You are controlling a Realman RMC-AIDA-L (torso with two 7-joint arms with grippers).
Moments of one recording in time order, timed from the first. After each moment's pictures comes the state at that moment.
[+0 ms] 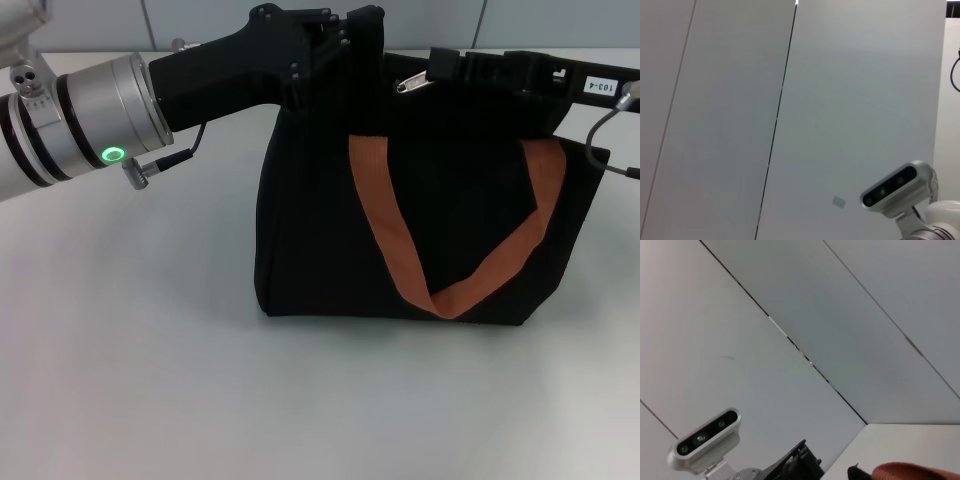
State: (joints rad) left arm -0.77 -2.08 0.71 0.38 1.60 1.61 -1.18; right arm 0.66 2.04 -0.65 -0.65 -1.80 -1.63 1.96
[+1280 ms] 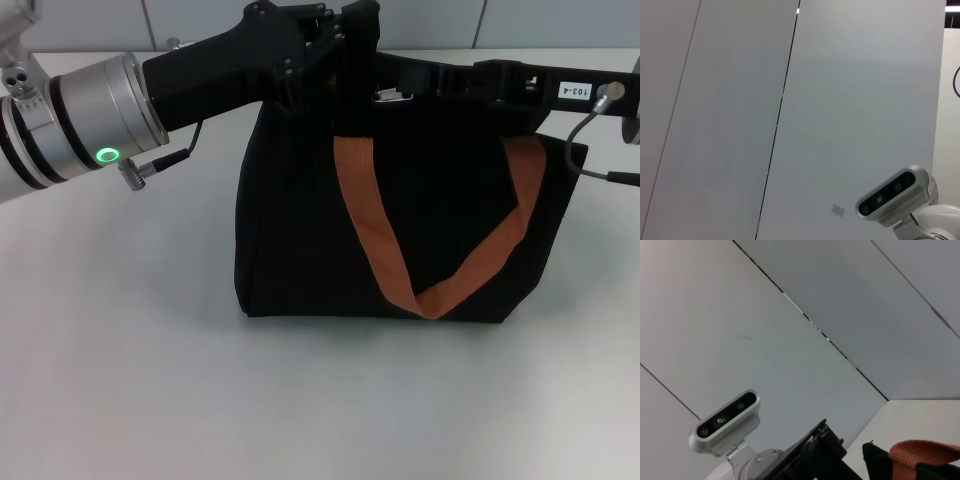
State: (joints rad) left arm -0.76 -2.08 0.71 0.38 1.58 1.62 -1.19; right arm 0.70 2.04 -0.69 -0.65 -1.81 -1.66 2.01
